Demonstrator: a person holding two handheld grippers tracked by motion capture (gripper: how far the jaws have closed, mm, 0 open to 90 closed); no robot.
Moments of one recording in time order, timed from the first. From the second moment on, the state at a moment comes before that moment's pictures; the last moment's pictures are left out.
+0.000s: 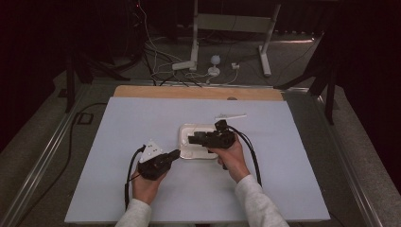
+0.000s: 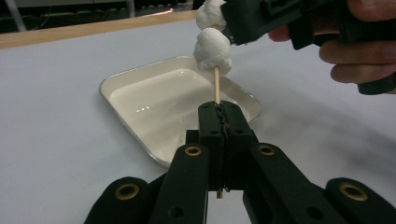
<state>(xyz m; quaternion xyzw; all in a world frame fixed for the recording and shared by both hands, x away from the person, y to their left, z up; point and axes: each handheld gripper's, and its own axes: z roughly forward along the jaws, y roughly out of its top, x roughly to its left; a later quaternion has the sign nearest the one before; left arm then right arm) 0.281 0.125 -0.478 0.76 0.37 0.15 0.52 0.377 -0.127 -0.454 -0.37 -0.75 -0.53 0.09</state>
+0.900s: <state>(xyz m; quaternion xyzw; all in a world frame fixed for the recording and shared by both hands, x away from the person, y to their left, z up) 0.279 0.121 -0.478 0.76 0.35 0.16 0.52 0.376 -0.126 -0.446 -0.39 -0.72 -0.56 0.13</state>
